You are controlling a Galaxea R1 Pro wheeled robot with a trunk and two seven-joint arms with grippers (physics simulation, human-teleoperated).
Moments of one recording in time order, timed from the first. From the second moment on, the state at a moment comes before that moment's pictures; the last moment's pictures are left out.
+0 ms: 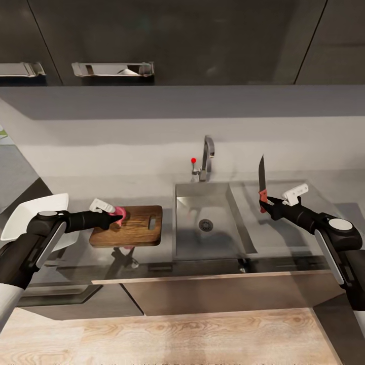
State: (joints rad) left arm -0.80 0.44 -0.19 -1.22 0.20 0.65 -0.70; right arm -0.65 -0.41 0.00 -1.48 -0.05 0.47 0.47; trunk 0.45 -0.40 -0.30
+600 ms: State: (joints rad) left arm -0.80 0.44 -0.19 -1.22 0.20 0.65 -0.70; right arm -0.65 -0.41 0.00 -1.48 -0.05 0.47 0.47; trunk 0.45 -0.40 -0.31
